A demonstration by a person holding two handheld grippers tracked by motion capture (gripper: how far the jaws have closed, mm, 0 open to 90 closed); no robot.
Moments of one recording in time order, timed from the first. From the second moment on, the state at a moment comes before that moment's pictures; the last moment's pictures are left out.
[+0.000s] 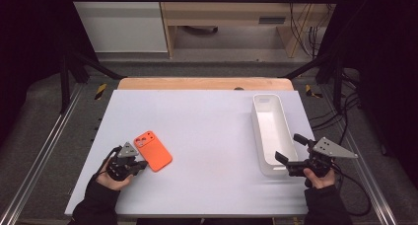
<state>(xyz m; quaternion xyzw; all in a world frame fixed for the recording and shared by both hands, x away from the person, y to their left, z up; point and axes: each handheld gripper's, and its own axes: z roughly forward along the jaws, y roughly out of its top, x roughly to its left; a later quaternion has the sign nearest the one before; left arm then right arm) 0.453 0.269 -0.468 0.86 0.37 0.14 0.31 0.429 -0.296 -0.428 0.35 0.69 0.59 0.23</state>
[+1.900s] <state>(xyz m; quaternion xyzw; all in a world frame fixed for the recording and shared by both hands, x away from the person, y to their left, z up) 0.511 0.295 -0.467 0.77 0.50 0.23 0.31 0.430 -0.296 -0.429 0.35 0.69 0.59 0.23</state>
